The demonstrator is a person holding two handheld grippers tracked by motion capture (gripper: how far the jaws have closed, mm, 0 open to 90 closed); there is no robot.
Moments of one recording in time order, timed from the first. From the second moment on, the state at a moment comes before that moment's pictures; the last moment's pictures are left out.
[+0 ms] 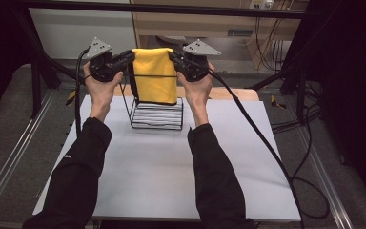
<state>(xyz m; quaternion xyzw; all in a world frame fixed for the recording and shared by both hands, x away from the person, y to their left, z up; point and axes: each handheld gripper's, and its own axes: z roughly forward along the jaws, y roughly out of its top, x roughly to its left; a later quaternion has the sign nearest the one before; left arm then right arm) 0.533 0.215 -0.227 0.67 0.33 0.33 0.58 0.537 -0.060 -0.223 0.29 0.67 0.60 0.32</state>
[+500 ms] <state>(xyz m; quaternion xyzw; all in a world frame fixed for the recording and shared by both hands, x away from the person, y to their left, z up) 0.514 0.224 -0.207 0.66 0.31 0.34 0.60 0.524 -0.065 -0.210 0.26 0.66 0.63 0.32</state>
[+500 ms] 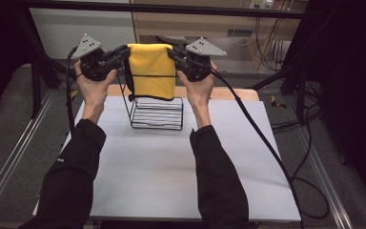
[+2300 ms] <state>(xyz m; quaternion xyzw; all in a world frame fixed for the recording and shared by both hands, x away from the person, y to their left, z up) 0.458 0.250 -0.203 0.74 0.33 0.25 0.53 0.475 -0.061 -0.224 0.23 0.78 0.54 0.23</state>
